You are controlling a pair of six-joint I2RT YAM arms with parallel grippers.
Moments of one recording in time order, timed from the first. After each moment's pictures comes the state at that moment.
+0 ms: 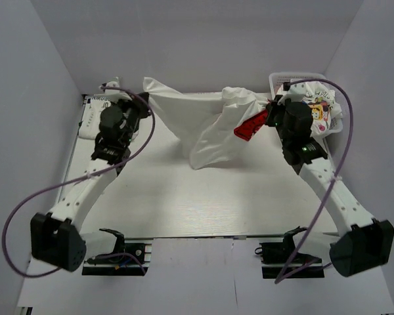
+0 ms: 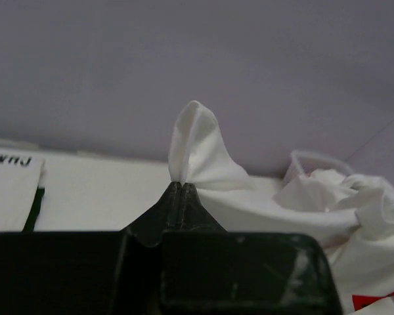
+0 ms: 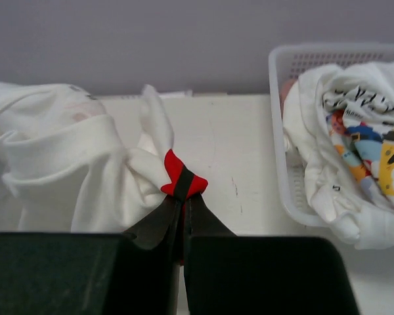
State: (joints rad) left arm -0.31 1.29 1.01 0.34 -0.15 -0.39; right arm 0.33 1.23 1.06 -0.01 0.23 0.14
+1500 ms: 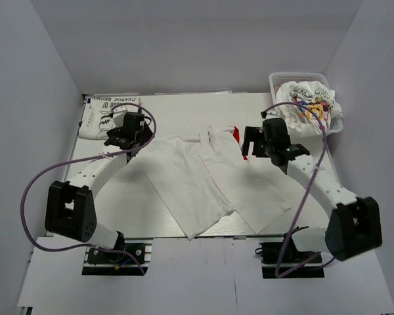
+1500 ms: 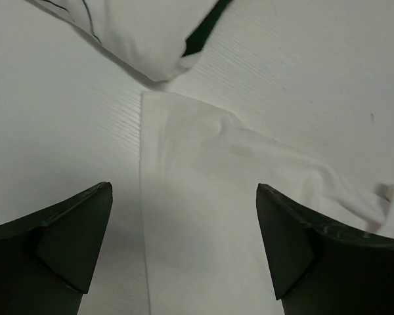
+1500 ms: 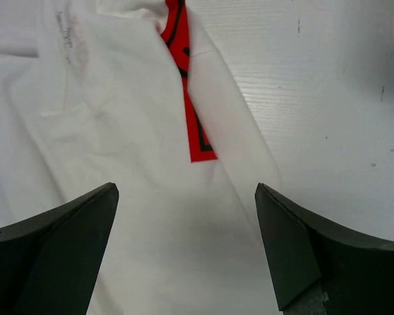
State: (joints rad) left arm -0.29 1.48 1.05 -0.32 -0.53 -0.64; right arm 0.37 1.37 0.96 -0.32 0.09 0.26
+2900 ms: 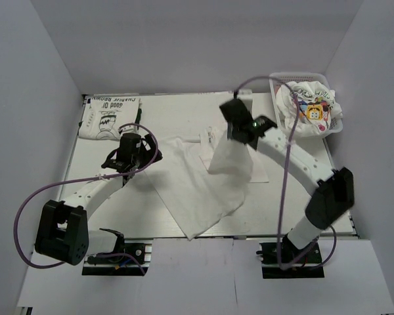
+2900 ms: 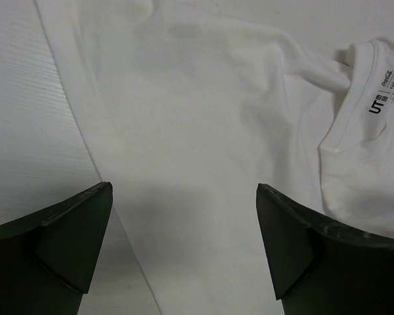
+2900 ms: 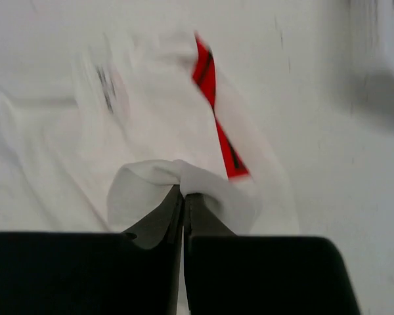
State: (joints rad) left arm -0.30 1.28 0.73 -0.13 -0.12 -0.60; right arm 0.70 1.55 1.41 -0.74 0.52 0.50
